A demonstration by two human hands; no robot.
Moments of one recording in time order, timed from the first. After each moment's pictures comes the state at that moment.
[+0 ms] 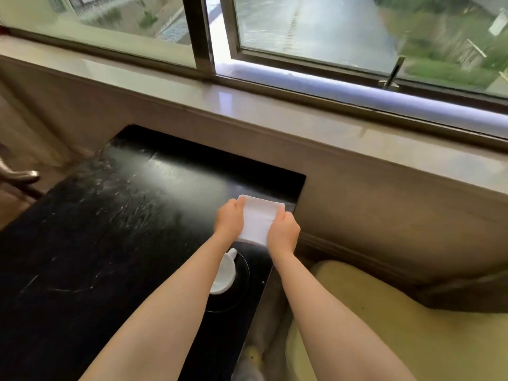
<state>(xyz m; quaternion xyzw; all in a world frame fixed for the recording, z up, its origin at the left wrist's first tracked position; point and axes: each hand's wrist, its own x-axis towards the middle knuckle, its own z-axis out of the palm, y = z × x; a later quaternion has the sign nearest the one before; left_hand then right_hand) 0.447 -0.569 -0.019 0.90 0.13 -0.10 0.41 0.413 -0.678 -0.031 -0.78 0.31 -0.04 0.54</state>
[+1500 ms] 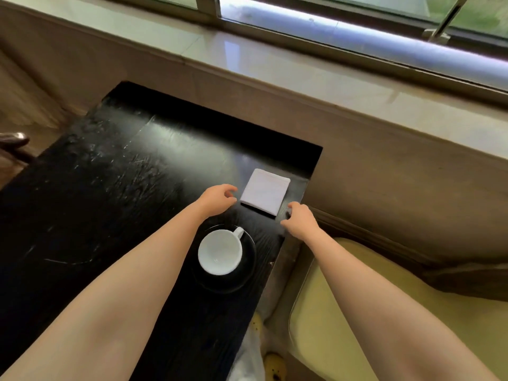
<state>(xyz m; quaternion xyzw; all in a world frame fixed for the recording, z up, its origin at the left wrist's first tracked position) 0.470 -0.509 -0.051 0.91 0.03 -0.27 0.30 0.431 -0.717 -0.076 -0.91 0.12 0.27 0.28</state>
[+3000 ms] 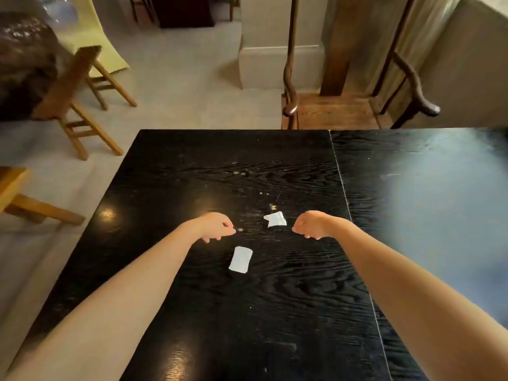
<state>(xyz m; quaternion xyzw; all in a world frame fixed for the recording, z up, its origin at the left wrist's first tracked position) -0.218 -0.057 -0.001 0.74 0.50 -0.23 0.39 0.017 -0.152 -0.017 -0.77 -0.46 0.45 -0.05</state>
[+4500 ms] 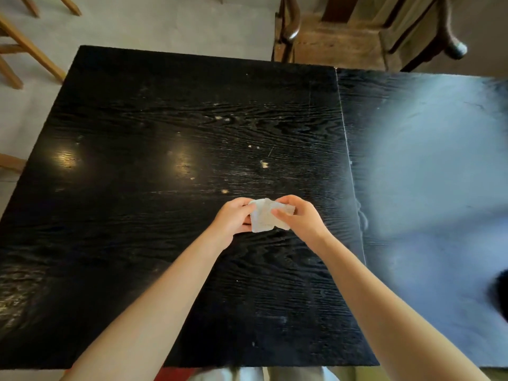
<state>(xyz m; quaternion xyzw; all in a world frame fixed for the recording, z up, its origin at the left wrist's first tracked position) -0.165 -0.114 -0.091 0.43 0.56 0.06 0.71 -0.024 -0.196 -0.073 -0.75 -0.34 0.47 0.32</state>
